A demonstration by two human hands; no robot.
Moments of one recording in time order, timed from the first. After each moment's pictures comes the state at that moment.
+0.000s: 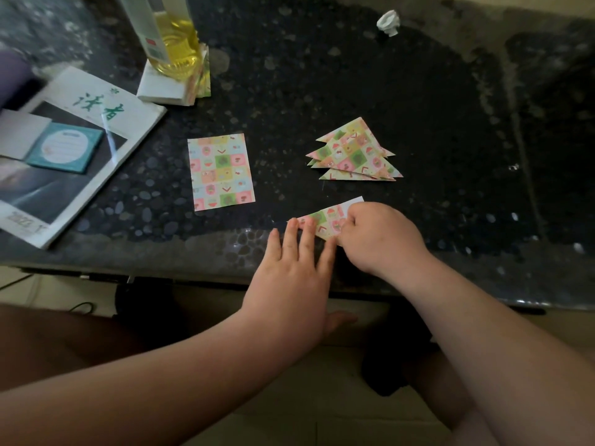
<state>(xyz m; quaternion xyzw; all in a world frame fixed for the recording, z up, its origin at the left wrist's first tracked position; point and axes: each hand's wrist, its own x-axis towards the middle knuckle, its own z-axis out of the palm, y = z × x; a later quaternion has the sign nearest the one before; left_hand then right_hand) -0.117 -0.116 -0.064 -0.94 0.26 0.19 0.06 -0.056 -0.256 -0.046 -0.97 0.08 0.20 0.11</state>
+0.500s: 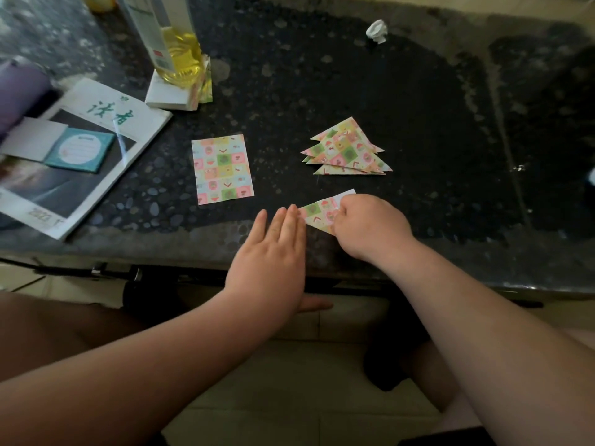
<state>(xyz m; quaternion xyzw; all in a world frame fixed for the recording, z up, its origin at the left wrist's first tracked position) -0.115 -0.099 -0.060 -0.95 0.24 0.17 0.12 -0.061 -0.257 -0.047 -0.97 0.07 0.20 0.11</state>
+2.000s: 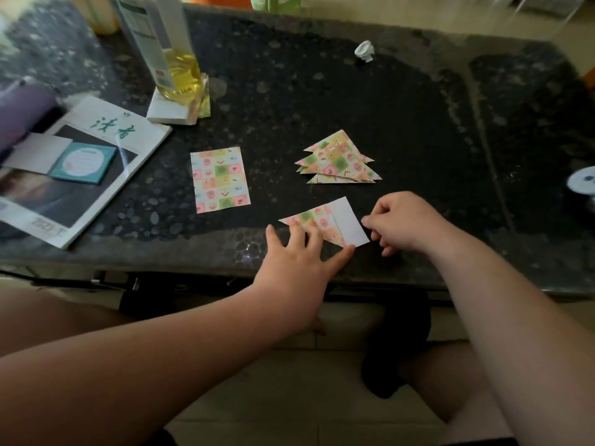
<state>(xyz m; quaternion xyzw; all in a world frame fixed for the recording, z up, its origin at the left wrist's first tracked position) -0.115 -0.127 -0.059 -0.92 0.32 0.19 0.10 -0.060 -0.312 -0.025 -0.91 0.19 0.24 0.30</state>
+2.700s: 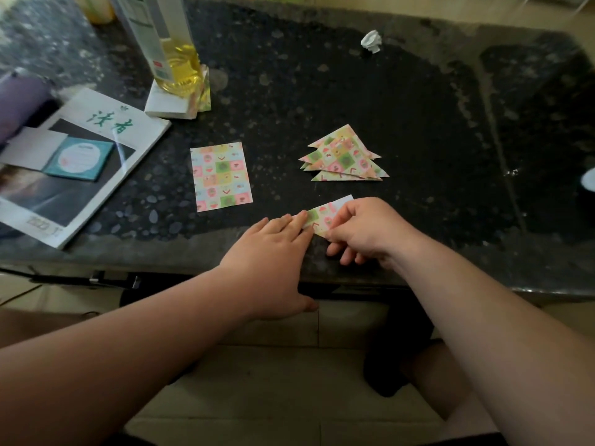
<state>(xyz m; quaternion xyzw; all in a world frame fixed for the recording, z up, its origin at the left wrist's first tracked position) -0.091 -0.085 -0.048 -0.93 0.28 0.22 -0.02 -0.060 -0.260 -0.033 -0.84 0.21 0.31 0.40</state>
